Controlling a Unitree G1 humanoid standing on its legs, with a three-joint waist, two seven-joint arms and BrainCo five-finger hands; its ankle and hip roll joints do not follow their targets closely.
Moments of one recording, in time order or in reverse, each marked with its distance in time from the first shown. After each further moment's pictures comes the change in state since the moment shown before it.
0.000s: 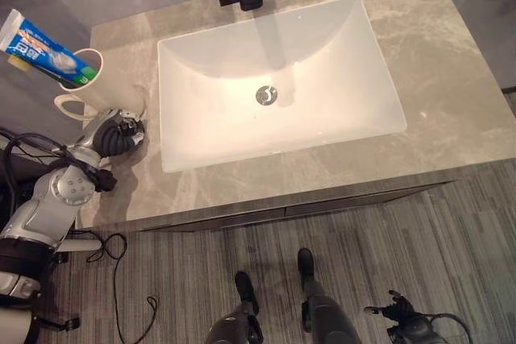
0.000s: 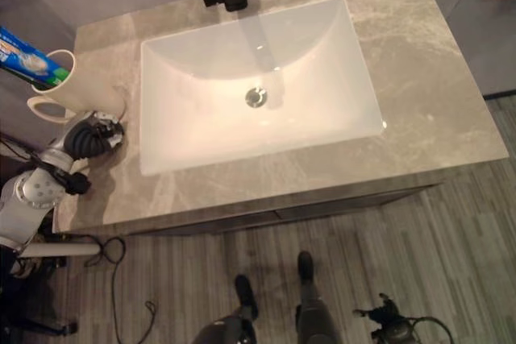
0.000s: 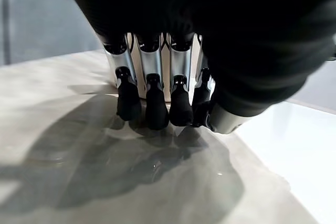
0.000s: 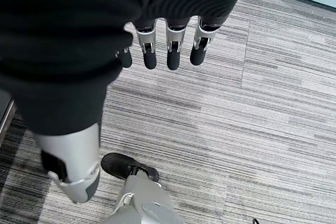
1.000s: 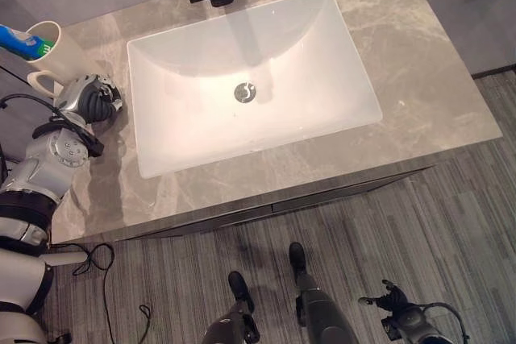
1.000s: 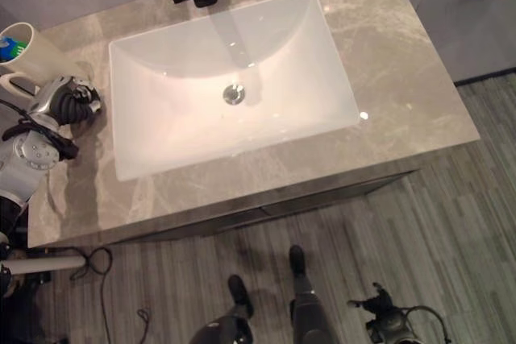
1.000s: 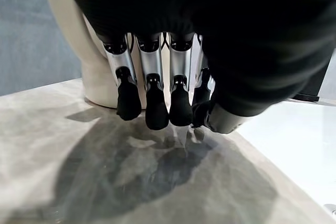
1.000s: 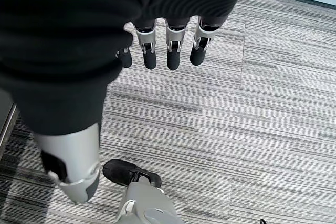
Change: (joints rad) left arm -0.334 0.000 -0.195 0.360 0.040 0.041 0.102; right arm -0.038 0.003 0.060 -0.005 0.027 -0.004 -0.019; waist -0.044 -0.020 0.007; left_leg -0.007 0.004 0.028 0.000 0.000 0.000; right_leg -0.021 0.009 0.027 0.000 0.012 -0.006
